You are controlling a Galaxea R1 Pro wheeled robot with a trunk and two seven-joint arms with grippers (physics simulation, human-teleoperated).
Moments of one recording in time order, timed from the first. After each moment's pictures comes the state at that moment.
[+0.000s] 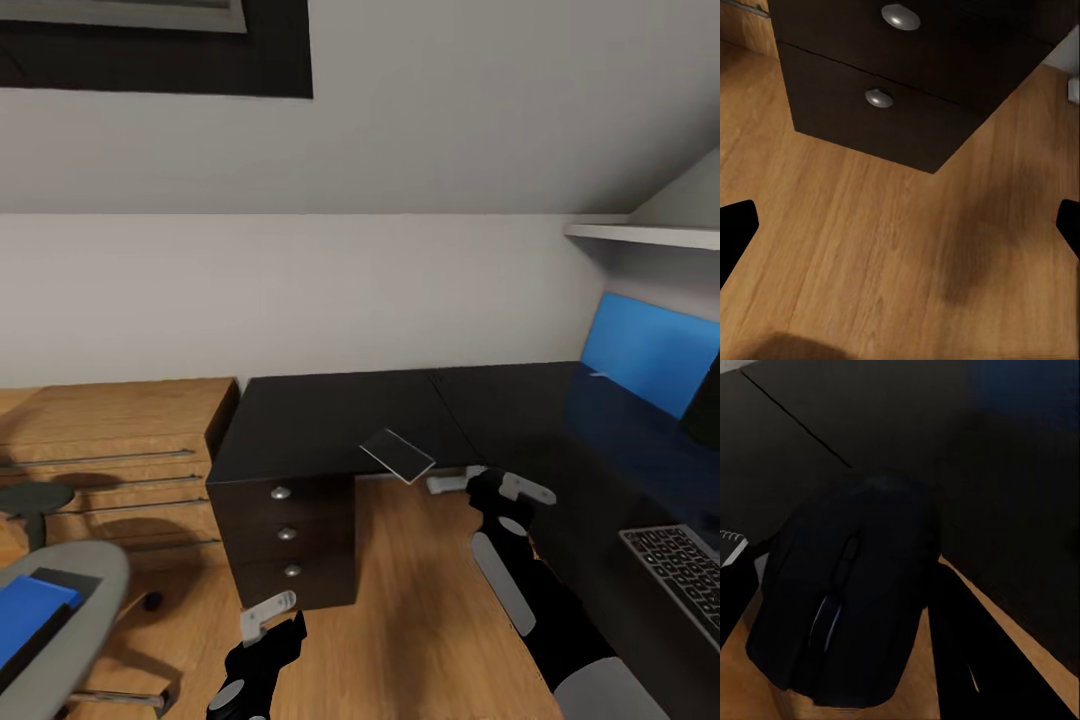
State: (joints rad) left arm -0.27 0.21 -0.90 -1.30 1.07 -0.07 0.89; right arm -0.52 -0.05 0.26 -1.15 -0.52 0.21 -0.74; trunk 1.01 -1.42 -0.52
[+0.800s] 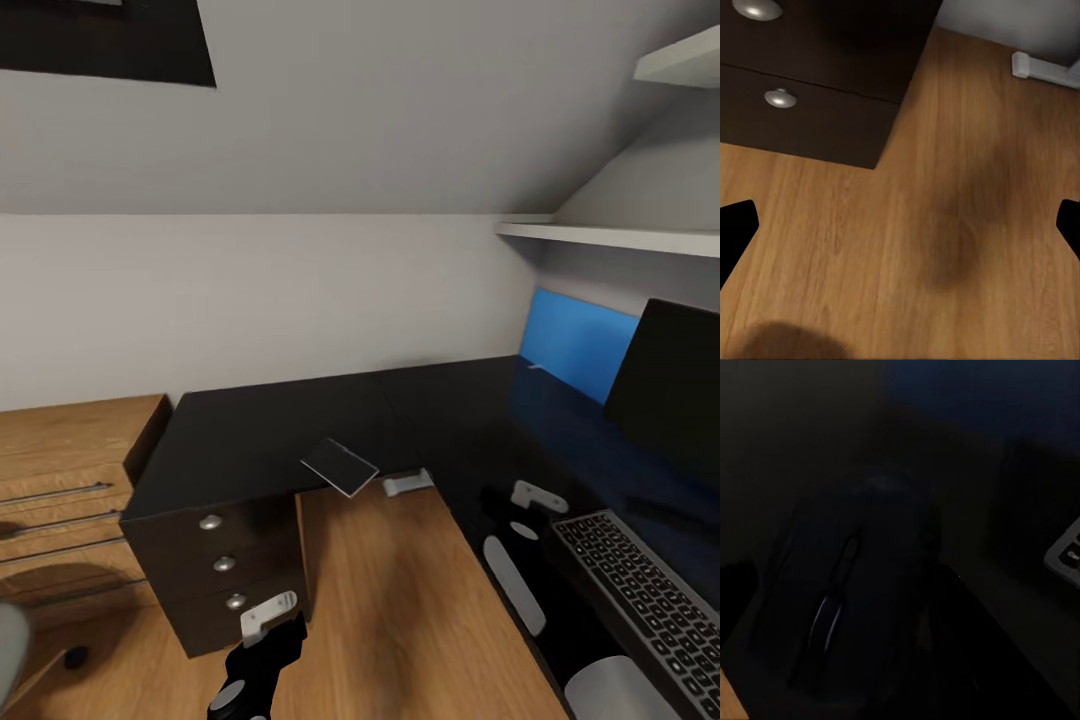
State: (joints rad) left arm -0.27 0.21 -0.90 -1.30 1.07 -0.07 0.88; right arm -0.52 -0.08 0.22 -1.08 -0.52 0.21 -0.71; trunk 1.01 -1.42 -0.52
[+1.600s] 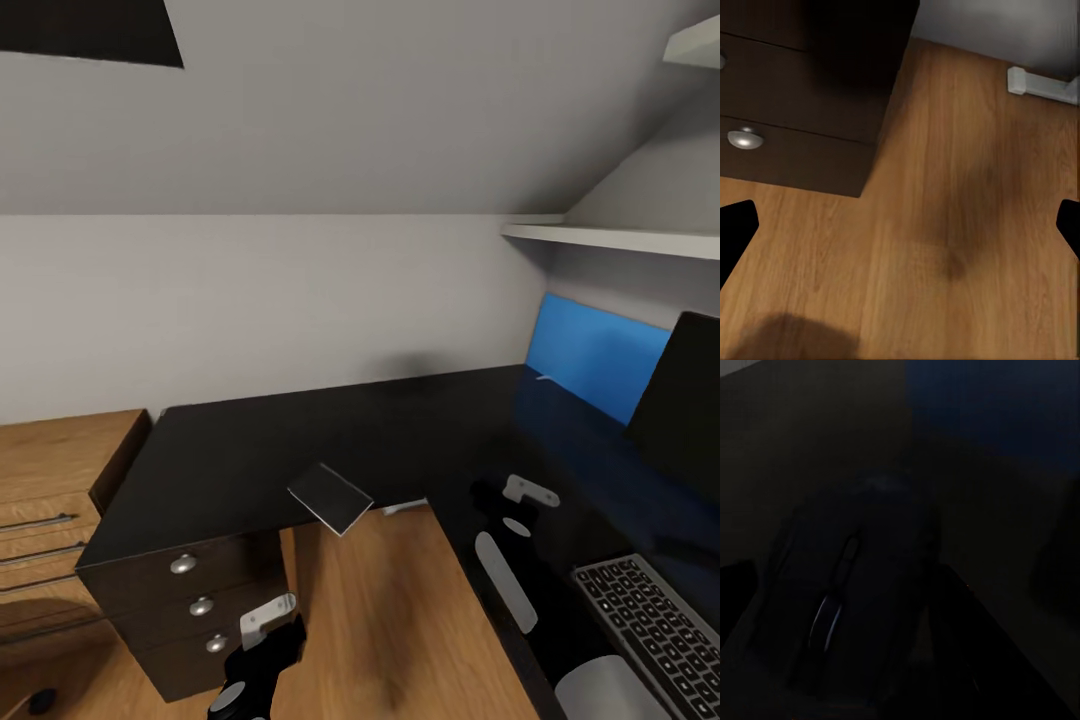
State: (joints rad) left arm -0.27 0.21 -0.90 -1.28 1.07 -0.07 0.88; right arm -0.52 -0.05 0.23 -1.12 -0.51 0.20 -0.71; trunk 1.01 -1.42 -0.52
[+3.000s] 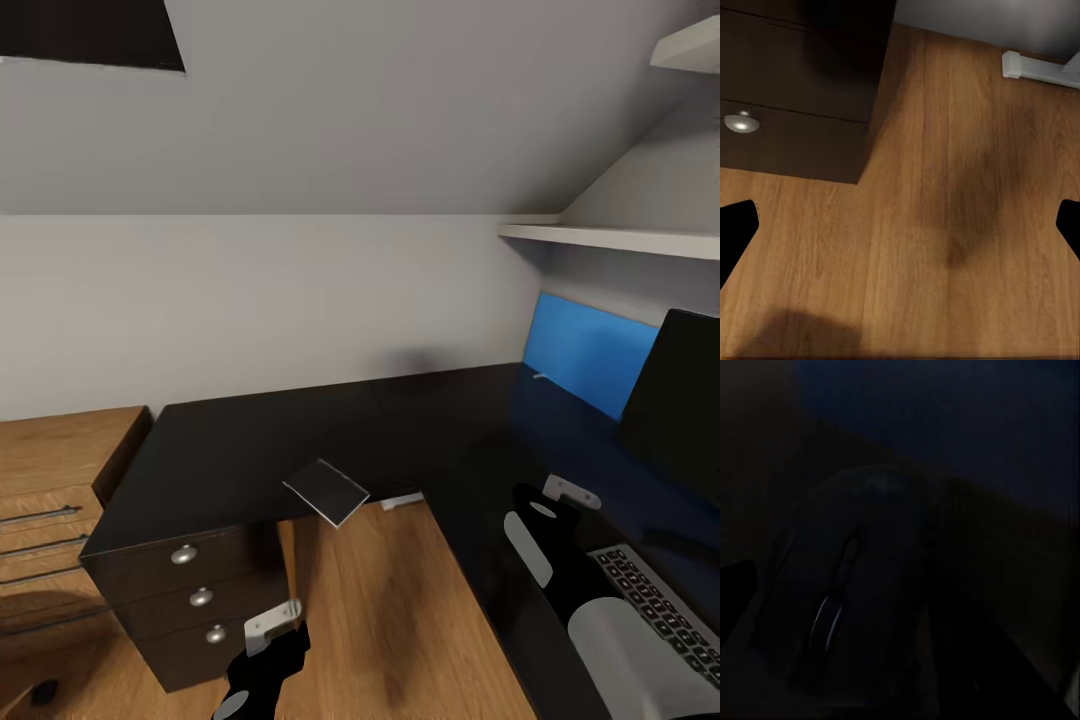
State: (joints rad) left arm -0.27 0.21 -0.94 -1.28 1.06 -0.07 0.89; right arm -0.69 -0.12 0.14 -0.77 -0.51 0.12 -0.74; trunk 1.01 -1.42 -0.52
